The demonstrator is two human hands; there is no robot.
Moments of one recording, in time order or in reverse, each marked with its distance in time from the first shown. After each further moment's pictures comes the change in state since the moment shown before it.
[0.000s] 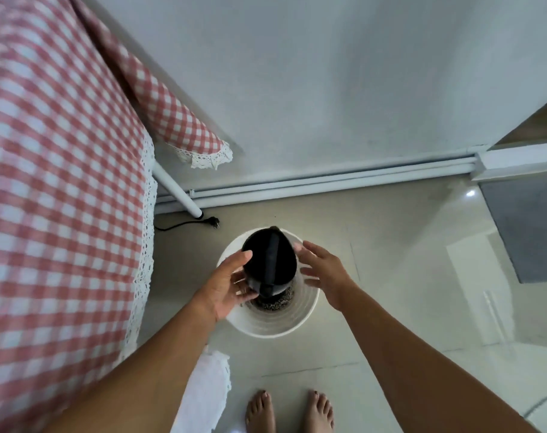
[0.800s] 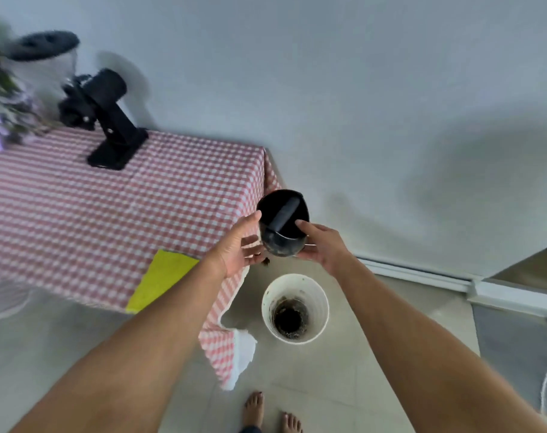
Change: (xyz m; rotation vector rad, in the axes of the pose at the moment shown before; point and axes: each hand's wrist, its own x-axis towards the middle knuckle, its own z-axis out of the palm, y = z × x) left_hand -0.378 0.167 0.043 -0.108 0.055 0.369; right_hand -0.282 -0.267 0.119 -0.114 -0.225 -0.206
